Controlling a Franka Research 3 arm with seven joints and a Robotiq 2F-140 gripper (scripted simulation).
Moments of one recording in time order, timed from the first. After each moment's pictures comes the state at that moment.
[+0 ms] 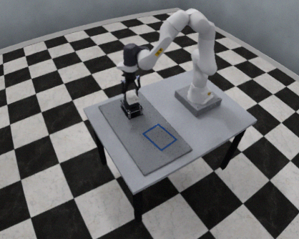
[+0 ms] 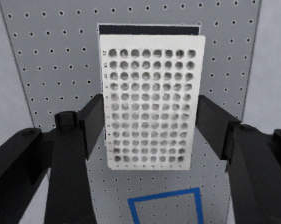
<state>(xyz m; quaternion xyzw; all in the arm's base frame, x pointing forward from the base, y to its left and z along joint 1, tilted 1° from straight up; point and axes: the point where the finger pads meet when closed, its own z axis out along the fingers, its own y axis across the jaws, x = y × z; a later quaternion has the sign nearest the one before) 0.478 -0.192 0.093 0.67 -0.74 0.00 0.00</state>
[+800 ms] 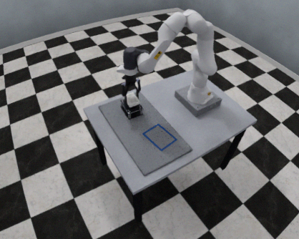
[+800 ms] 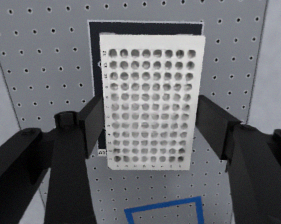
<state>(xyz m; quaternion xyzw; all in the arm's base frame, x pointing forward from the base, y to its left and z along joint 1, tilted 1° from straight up) 0.474 -0.192 0.069 0.67 -0.74 -0.01 0.01</state>
